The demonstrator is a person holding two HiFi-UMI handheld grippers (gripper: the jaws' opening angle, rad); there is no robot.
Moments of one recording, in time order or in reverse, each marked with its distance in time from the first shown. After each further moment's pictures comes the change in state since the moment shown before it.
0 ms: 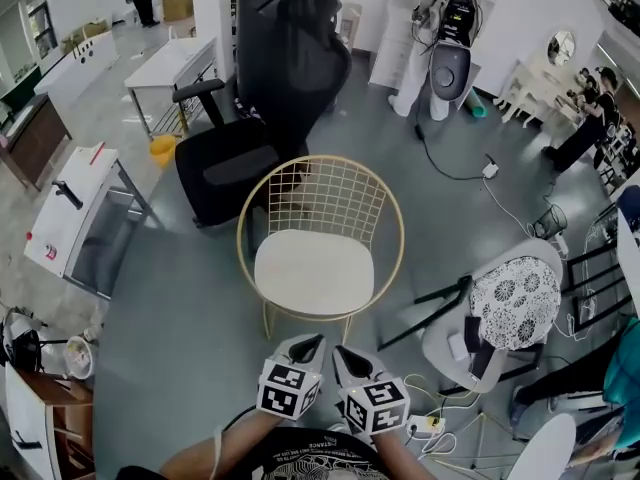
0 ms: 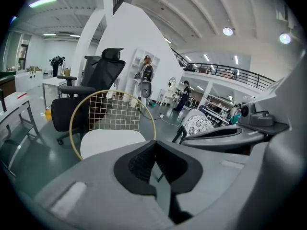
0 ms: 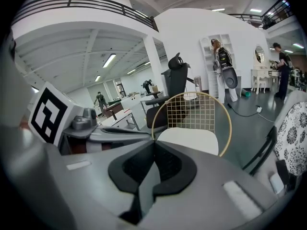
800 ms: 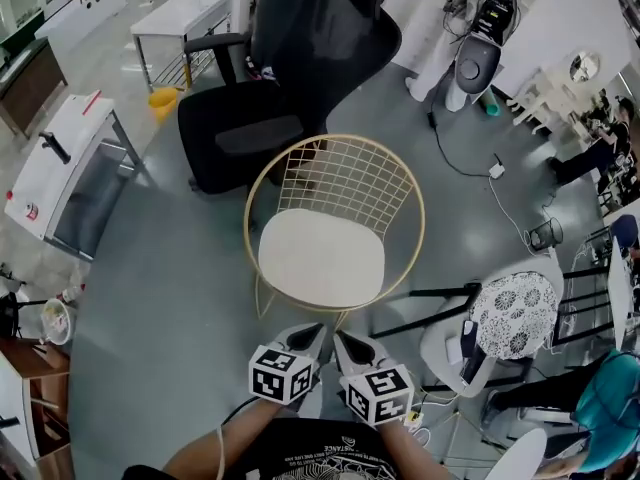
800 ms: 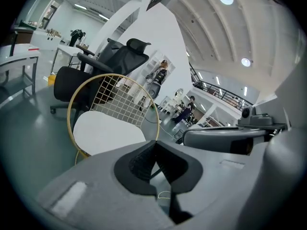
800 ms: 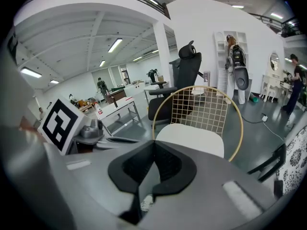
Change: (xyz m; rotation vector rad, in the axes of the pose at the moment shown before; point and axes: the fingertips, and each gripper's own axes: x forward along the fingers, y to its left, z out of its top) left arm 0.046 0.039 -0.021 -0.317 -0.064 -0.076; right arm 0.051 -0.020 0.006 -0.129 0.126 0.023
